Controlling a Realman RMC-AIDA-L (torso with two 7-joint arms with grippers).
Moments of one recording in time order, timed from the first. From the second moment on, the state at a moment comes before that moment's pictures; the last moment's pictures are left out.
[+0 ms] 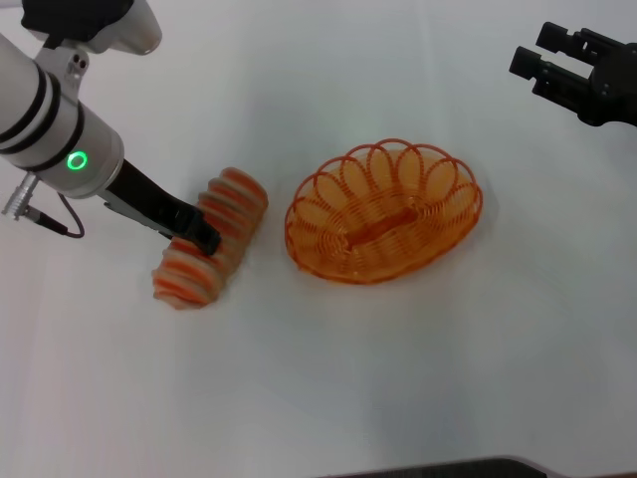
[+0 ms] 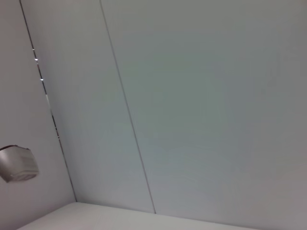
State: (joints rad) left arm -0.75 -2.17 1.25 1.03 2.70 1.49 -2.70; right arm 0.41 2.08 -0.31 -0.61 -1.90 -1.60 1.23
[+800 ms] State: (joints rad) left arm -0.84 -2.15 1.18 1.22 2.70 1.53 -2.50; right arm 0.38 2.08 -0.27 -0.58 -1.80 -1.58 1.22
